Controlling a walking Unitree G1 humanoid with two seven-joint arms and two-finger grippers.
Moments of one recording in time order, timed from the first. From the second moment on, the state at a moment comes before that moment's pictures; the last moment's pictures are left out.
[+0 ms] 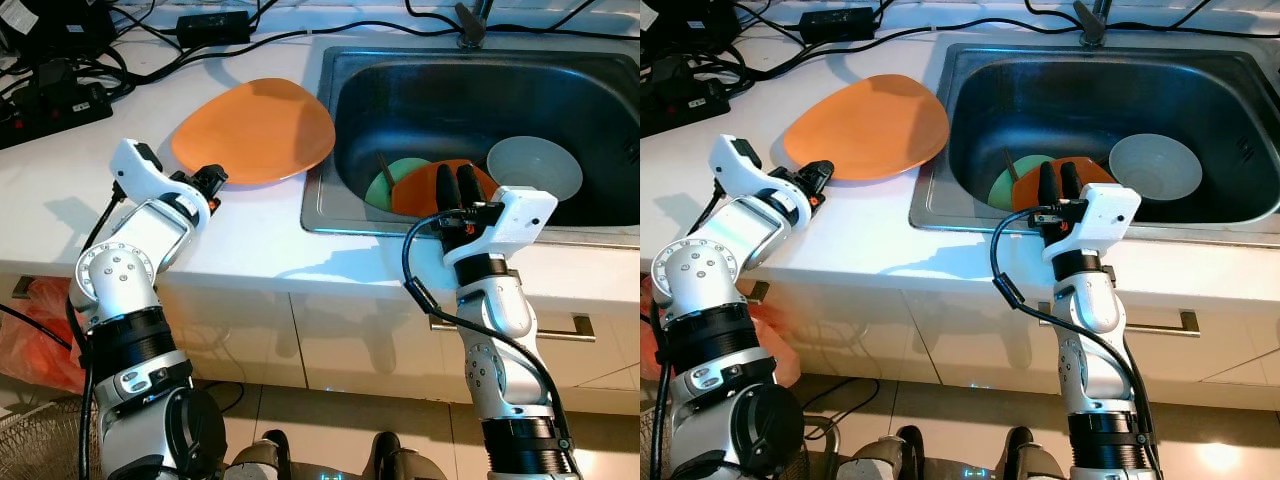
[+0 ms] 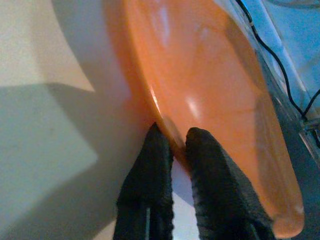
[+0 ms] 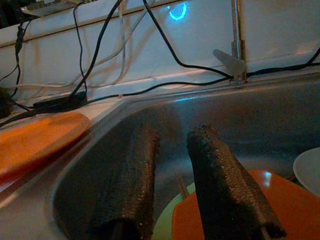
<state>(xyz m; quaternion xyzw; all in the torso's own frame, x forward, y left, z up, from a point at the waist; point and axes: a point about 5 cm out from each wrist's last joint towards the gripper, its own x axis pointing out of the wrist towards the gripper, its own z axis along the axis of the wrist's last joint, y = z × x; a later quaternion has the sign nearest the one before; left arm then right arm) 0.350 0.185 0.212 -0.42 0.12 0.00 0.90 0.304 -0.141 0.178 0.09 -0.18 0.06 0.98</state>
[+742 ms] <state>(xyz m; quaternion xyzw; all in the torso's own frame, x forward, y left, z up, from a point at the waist) 0.348 0.173 0.236 -0.46 0.01 -0.08 0.88 0.306 -0.141 0.179 0.09 -0.18 0.07 0.98</state>
